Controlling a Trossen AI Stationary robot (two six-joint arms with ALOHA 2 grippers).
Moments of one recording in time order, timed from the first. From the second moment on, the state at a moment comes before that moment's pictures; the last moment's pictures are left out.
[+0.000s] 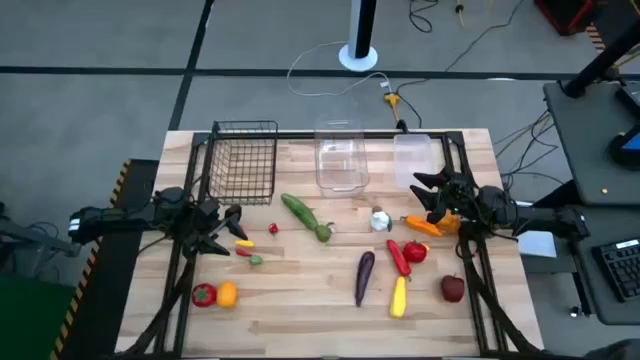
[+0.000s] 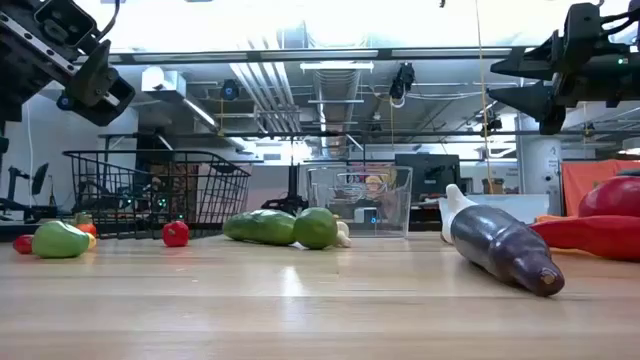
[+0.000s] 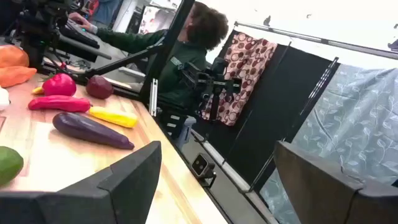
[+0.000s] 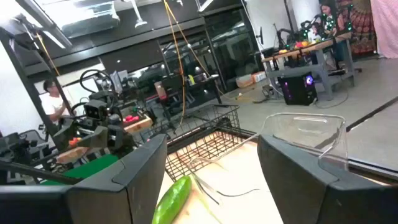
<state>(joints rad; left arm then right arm) 0.08 0.11 0.03 0.21 0.65 -0.56 -0.07 0.06 0.01 0.22 0.34 0.28</state>
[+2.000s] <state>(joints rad) 0.08 0.11 0.03 0.21 0.65 -0.56 -0.07 0.06 0.01 0.22 0.34 0.28</state>
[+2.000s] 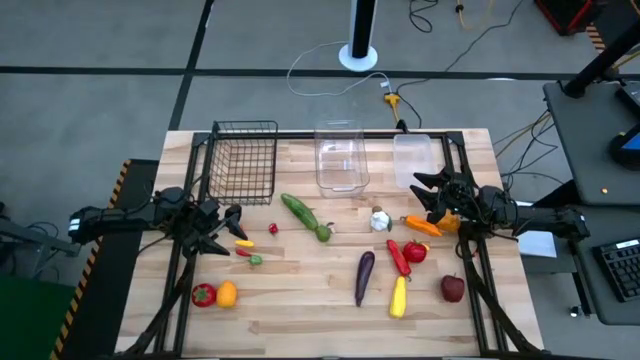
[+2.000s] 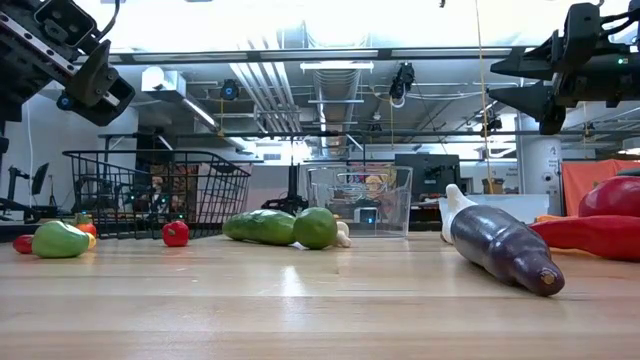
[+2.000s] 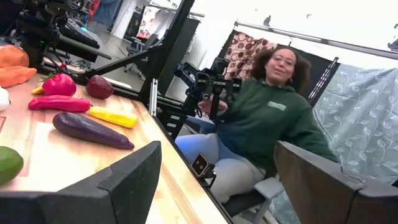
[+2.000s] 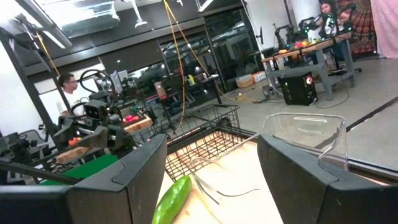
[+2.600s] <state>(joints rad) 0.07 0.11 0.03 0.34 0.31 -0.61 -0.07 0.09 0.05 0.27 0.28 0.57</state>
